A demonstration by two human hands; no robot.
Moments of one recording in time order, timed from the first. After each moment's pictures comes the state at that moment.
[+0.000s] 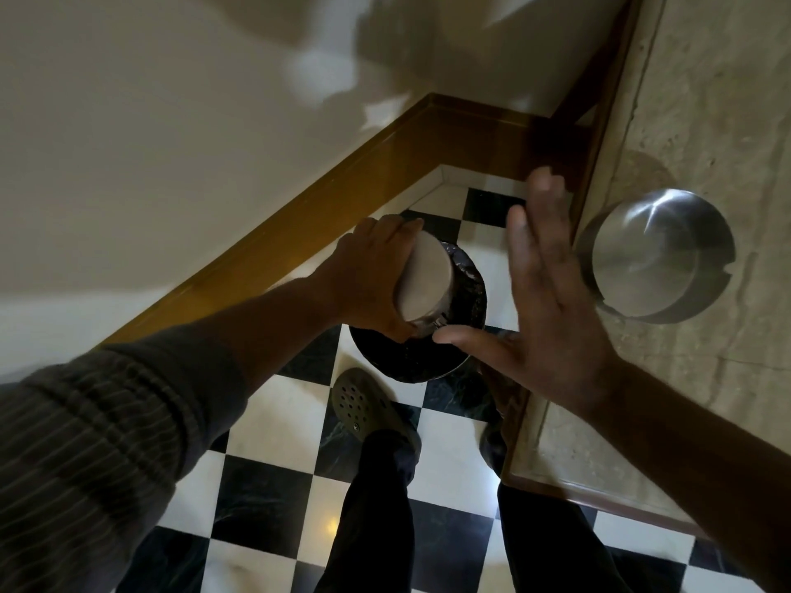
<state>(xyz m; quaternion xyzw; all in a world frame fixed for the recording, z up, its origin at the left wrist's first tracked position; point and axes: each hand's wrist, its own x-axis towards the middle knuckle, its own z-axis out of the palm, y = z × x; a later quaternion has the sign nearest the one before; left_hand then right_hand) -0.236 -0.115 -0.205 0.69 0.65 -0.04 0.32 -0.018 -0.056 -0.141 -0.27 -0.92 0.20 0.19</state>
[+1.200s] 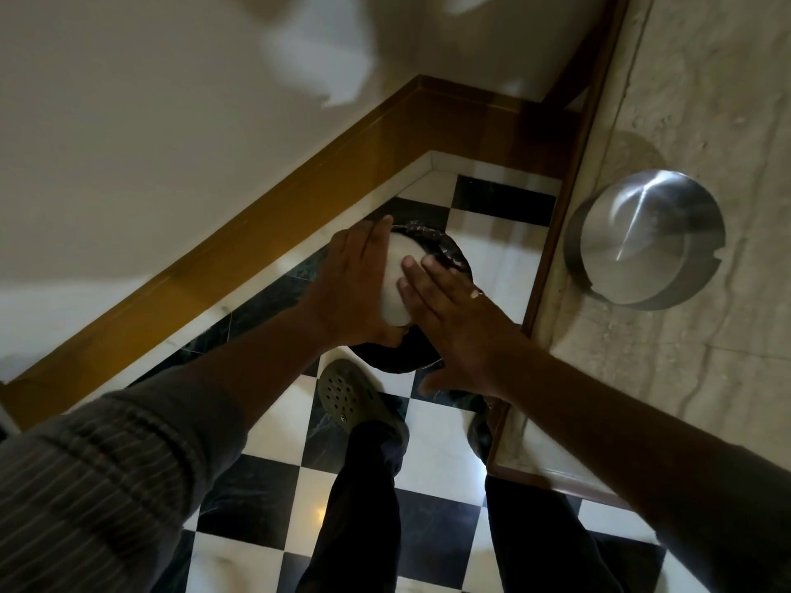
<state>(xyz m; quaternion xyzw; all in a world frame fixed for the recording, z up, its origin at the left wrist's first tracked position) -0.210 -0.149 -0.232 0.63 0.72 0.04 0.29 -0.019 -0.087 -0.208 -0.16 -0.95 0.20 -0.17</state>
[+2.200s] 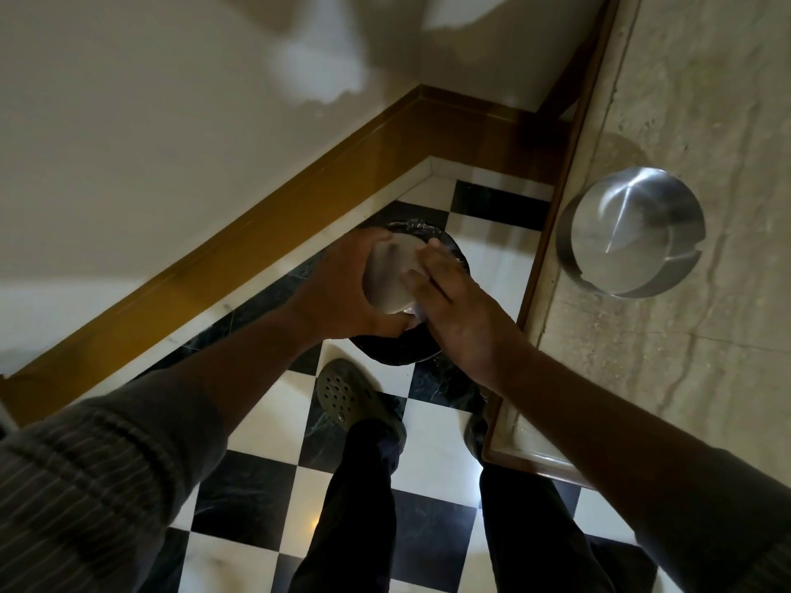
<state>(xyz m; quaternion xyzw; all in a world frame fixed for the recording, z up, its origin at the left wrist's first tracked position) -0.214 -0.162 -0.214 0.55 0.71 0.19 0.40 -0.020 -0.098 -0.208 -0.24 -0.94 0.24 0.01</state>
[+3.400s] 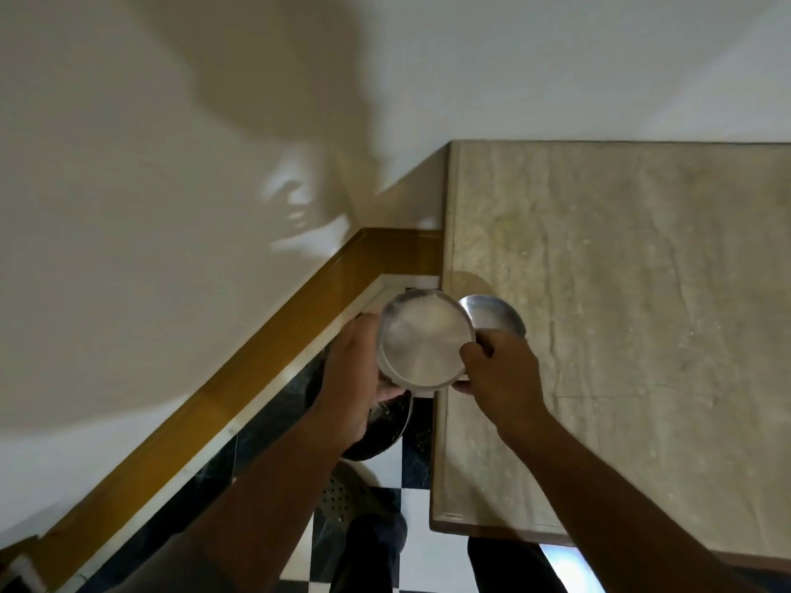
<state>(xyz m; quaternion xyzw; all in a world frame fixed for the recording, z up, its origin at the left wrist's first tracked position) -0.102 -0.054 -0.031 0.03 0.74 0.36 0.56 0.052 -0.014 -0.065 -0.67 -0.46 0.56 0.15</state>
